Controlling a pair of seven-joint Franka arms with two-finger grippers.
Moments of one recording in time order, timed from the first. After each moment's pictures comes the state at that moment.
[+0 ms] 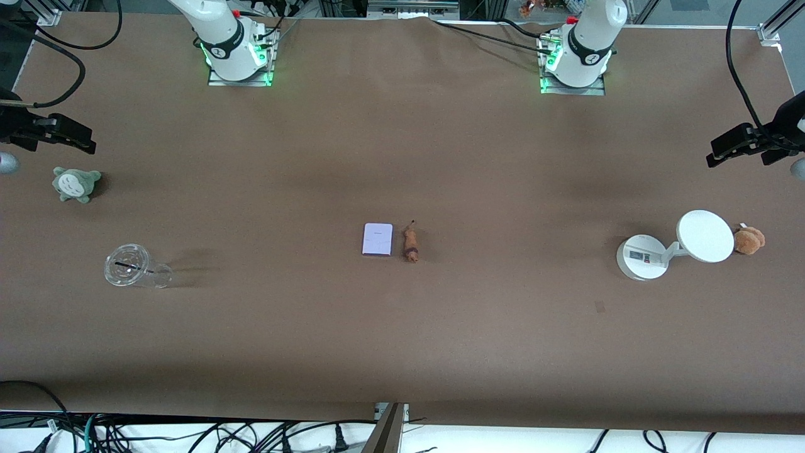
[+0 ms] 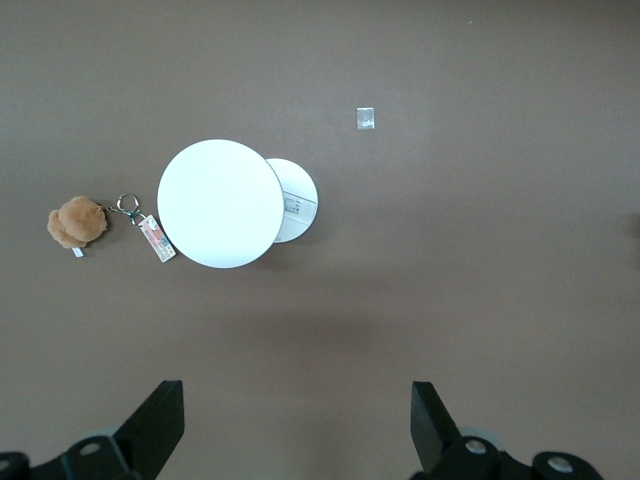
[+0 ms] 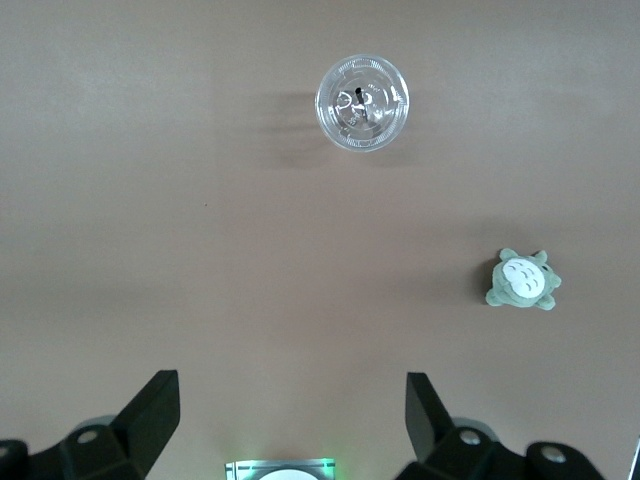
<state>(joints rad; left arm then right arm) 0.04 0.02 0.04 -1.60 0.00 1.57 0.00 -0.02 0.07 0.00 -1.49 -0.07 1.45 -0.01</state>
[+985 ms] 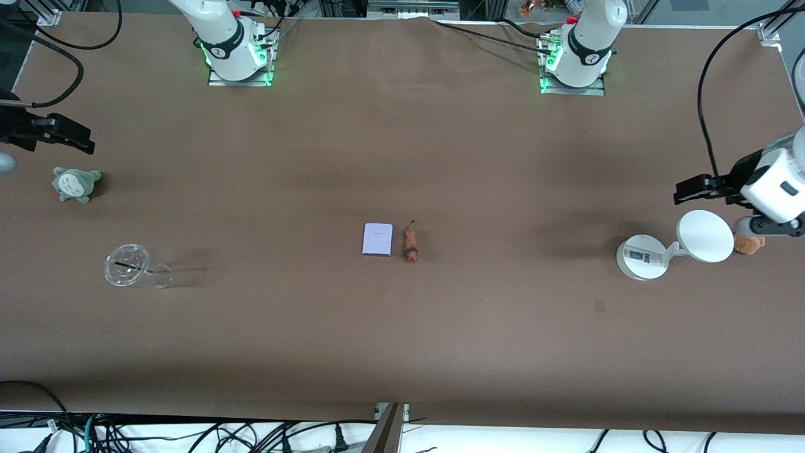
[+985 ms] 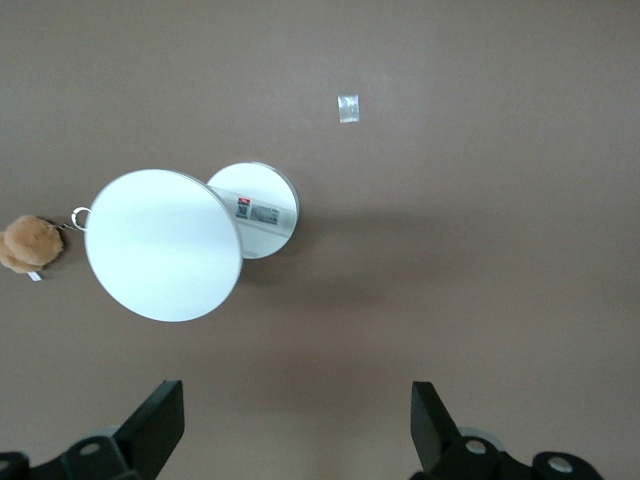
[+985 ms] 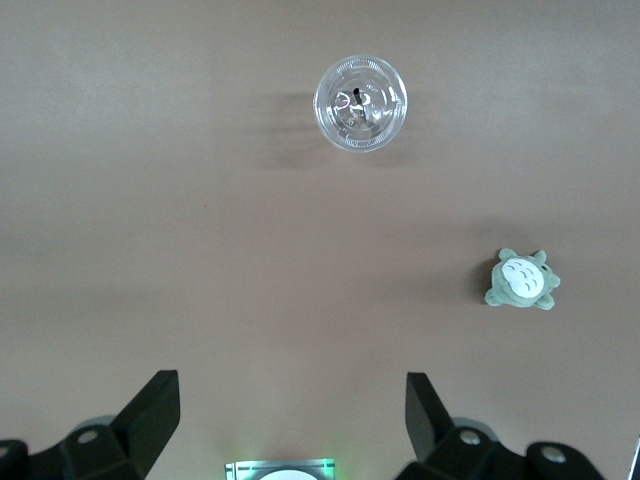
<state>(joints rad) 0.02 0.23 0.01 -1.51 0.00 1.57 0.01 -0.02 0.07 0.00 -1.49 -0.07 1.45 -0.01</state>
